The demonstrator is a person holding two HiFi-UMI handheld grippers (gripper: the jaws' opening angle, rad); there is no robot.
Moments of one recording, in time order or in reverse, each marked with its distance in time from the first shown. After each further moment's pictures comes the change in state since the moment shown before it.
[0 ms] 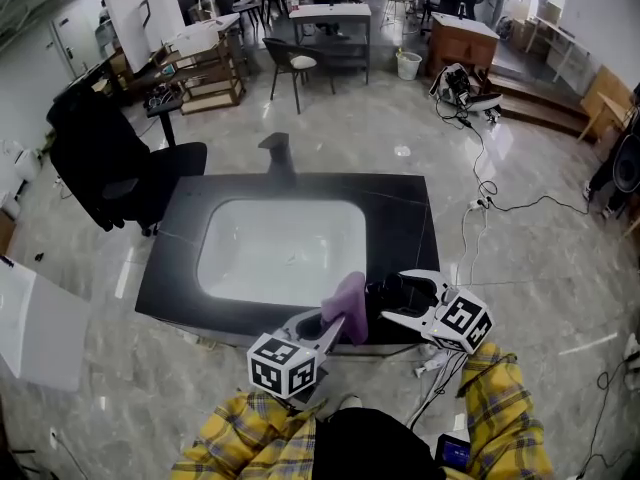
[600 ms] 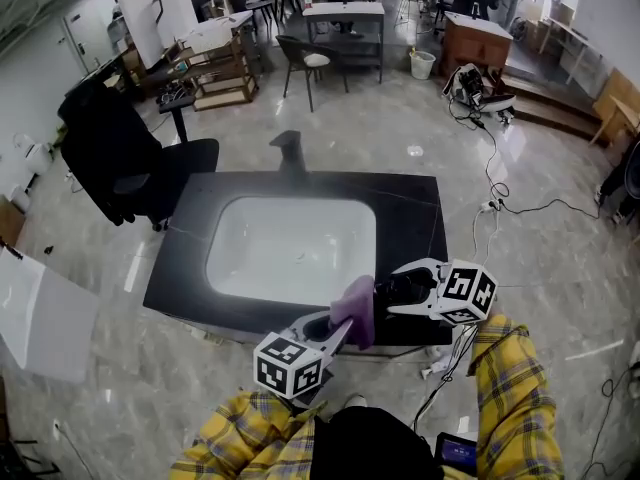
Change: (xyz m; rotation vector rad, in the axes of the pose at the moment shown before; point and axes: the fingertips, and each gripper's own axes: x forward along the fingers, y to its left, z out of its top) left arm -0.001 -0.003 -0.003 0.009 0.041 -0.001; right arm 0.020 -0.001 -0.003 -0.045 0.147 0.301
